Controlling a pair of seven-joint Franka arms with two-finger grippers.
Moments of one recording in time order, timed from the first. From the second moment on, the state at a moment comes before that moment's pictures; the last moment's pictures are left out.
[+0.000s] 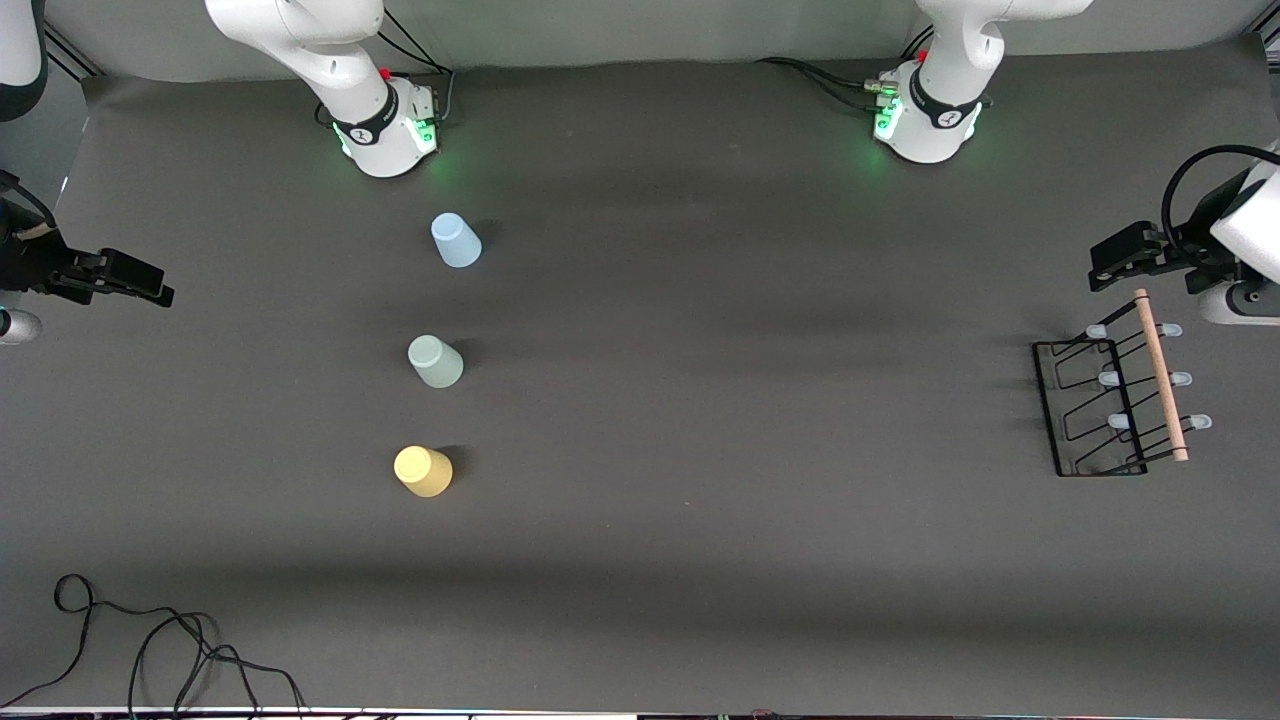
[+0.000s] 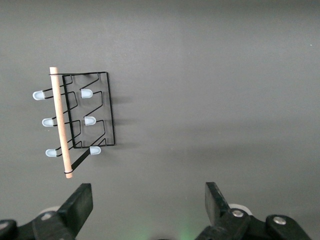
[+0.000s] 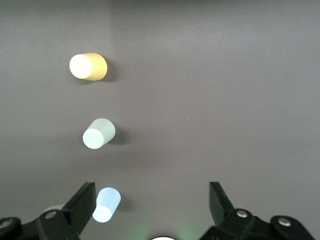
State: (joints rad) left arm -0.09 0.05 0.04 -1.51 0.00 1.49 0.00; right arm -0.02 0.01 -0.05 -1.61 -0.01 1.53 0.01
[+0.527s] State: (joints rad) left arm -0.09 0.05 0.04 -1.51 0.00 1.49 0.00; right arm -0.02 0.01 -0.05 -1.61 -0.01 1.53 0.01
